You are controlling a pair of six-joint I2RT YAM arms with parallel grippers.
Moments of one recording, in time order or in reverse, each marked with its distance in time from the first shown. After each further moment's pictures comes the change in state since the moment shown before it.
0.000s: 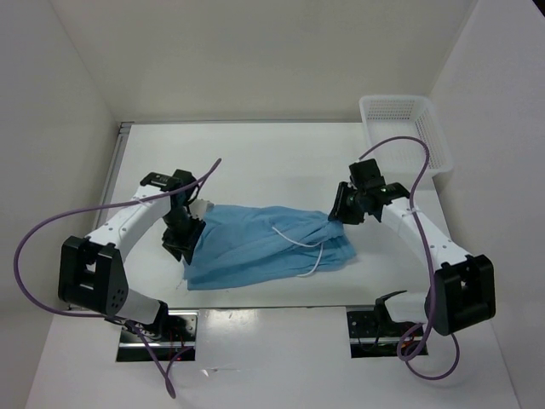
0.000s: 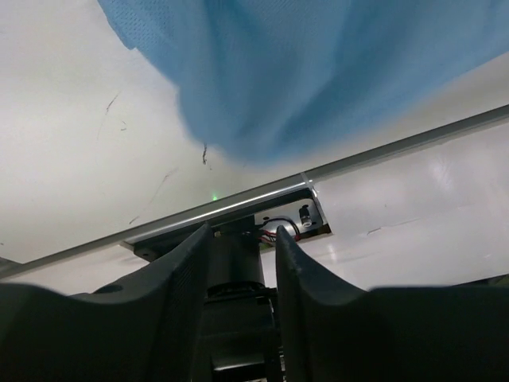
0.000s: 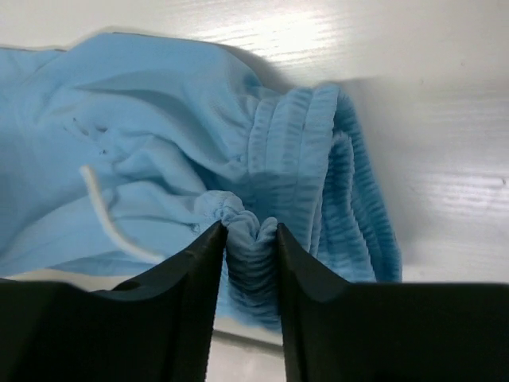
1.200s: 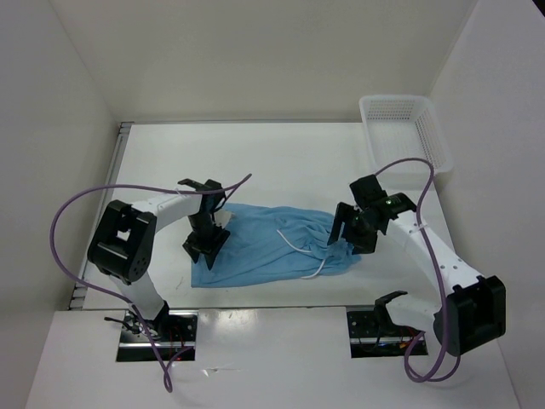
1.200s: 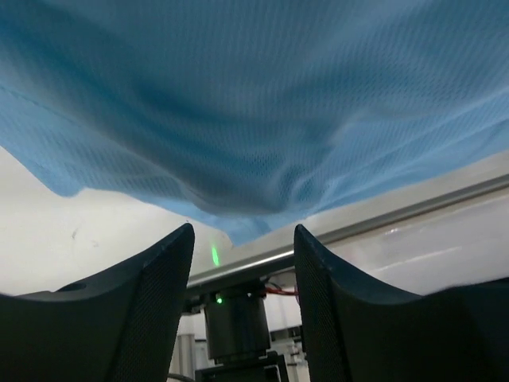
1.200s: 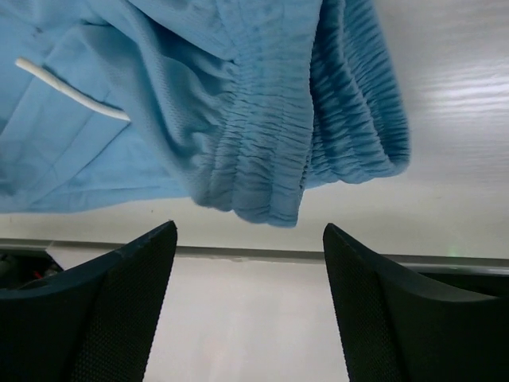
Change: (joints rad) left arm -0.139 0.269 -0.036 0.204 0.018 -0.003; right arm 0.051 -0.119 -0.001 -0.344 0.023 0.099
